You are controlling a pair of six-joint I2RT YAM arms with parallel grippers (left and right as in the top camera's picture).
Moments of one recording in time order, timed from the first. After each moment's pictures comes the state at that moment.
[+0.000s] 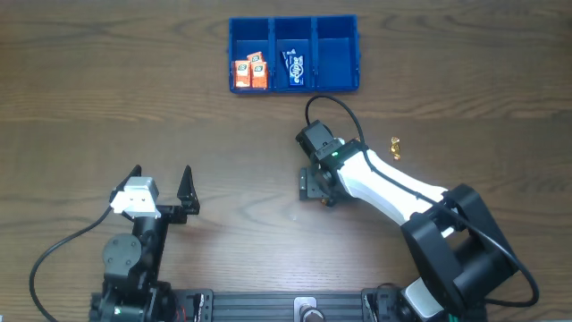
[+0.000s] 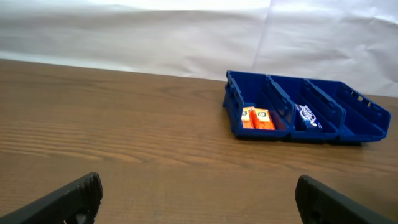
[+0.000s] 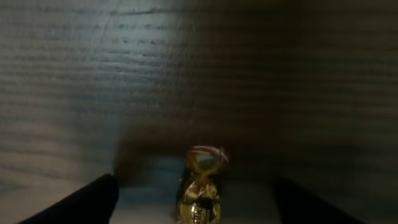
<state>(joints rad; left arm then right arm) -0.15 0.01 0.03 -0.13 -0.05 -0.14 0.60 1.71 0.91 -0.66 0.01 0.59</state>
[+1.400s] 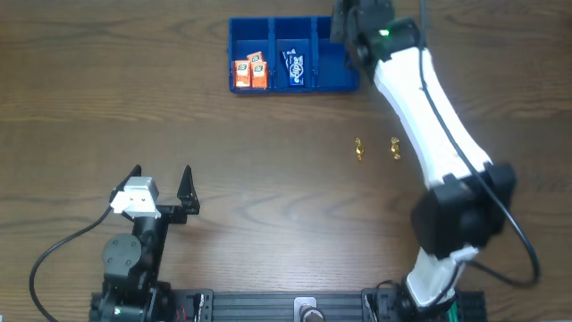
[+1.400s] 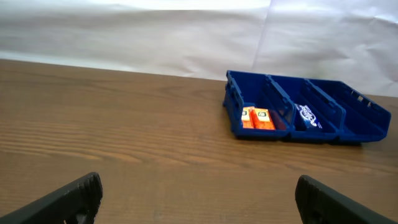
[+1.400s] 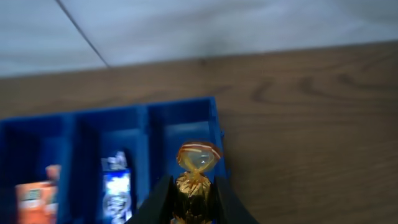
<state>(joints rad) -0.15 0.01 0.03 -0.13 -0.05 -0.14 0.31 1.95 1.81 -0.65 0.28 0.30</state>
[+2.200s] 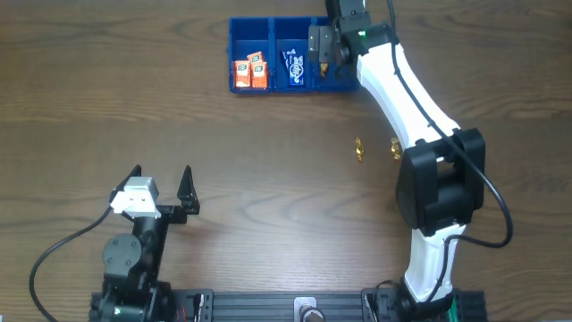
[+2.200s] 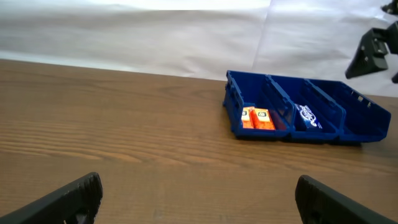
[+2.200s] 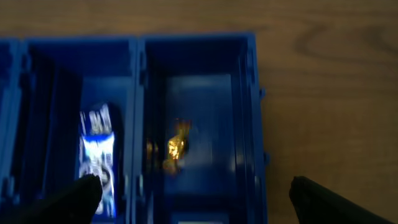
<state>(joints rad) -0.15 0.01 0.03 -0.13 -0.05 -0.14 0.31 2.08 1.81 -0.70 0.19 0.27</state>
